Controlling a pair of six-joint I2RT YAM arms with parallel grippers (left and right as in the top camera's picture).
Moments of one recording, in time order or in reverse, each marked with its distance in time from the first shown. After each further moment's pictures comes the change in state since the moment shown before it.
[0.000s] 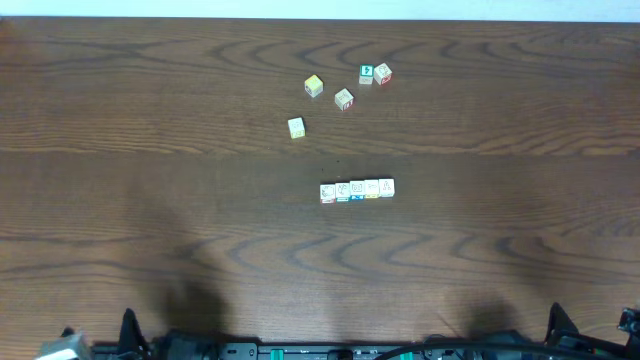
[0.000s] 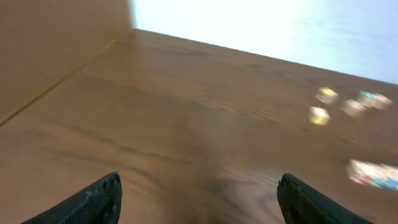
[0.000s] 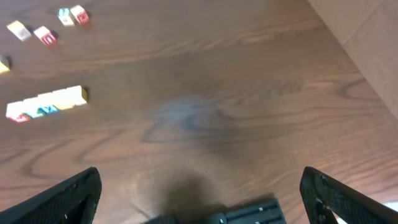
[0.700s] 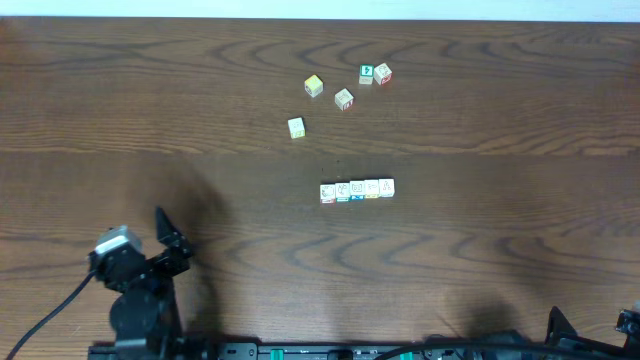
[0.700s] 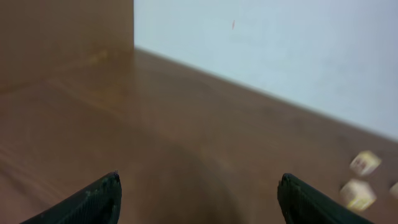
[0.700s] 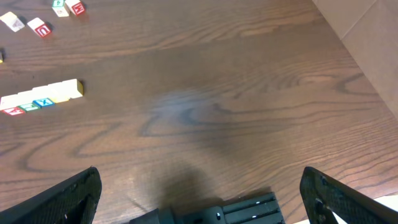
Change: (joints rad) left arm 0.201 -0.002 -0.805 0.986 0.130 0.002; right arm 0.000 0.000 -0.002 -0.016 0.002 0.001
